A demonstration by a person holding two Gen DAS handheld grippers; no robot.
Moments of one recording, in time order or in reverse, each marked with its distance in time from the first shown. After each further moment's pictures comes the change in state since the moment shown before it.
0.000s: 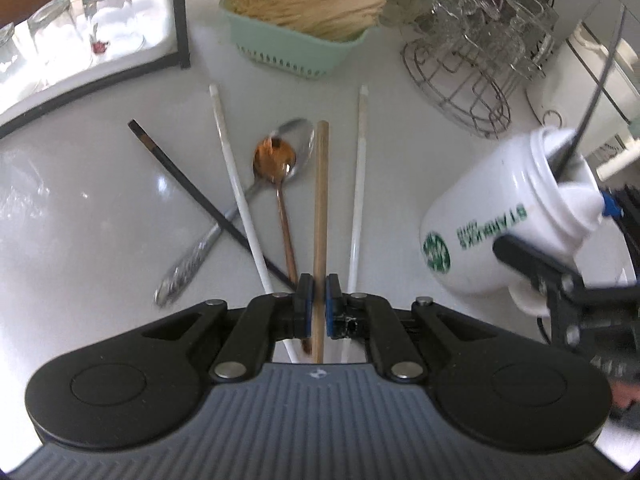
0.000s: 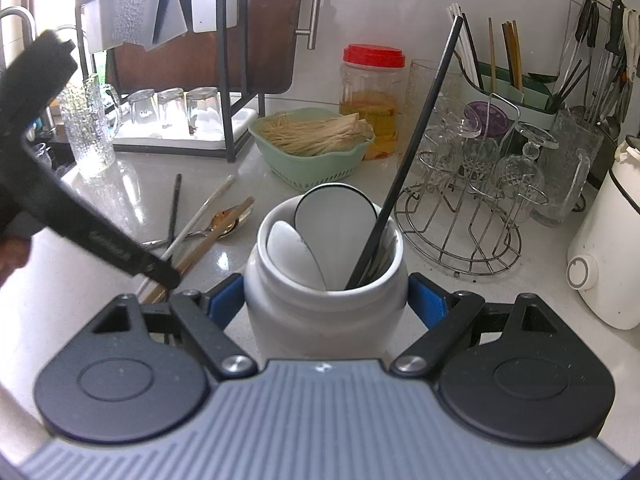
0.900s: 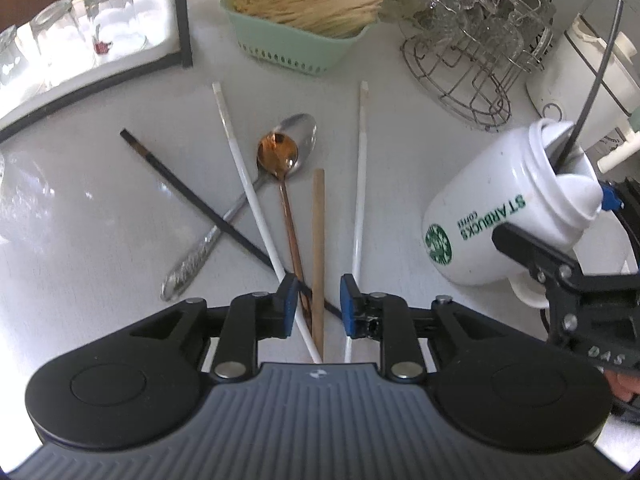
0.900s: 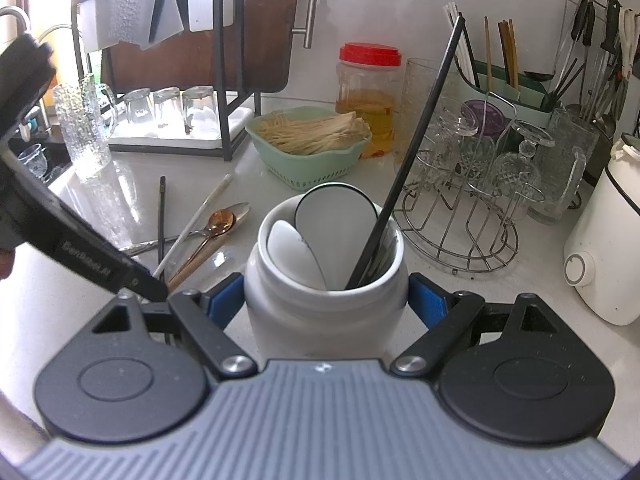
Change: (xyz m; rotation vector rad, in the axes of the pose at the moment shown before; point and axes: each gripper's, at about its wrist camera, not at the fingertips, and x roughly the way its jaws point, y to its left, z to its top) left arm -0.002 -0.001 0.000 0.010 0.001 0.008; right arm -0.001 0.001 0.000 0.006 0.001 -0.012
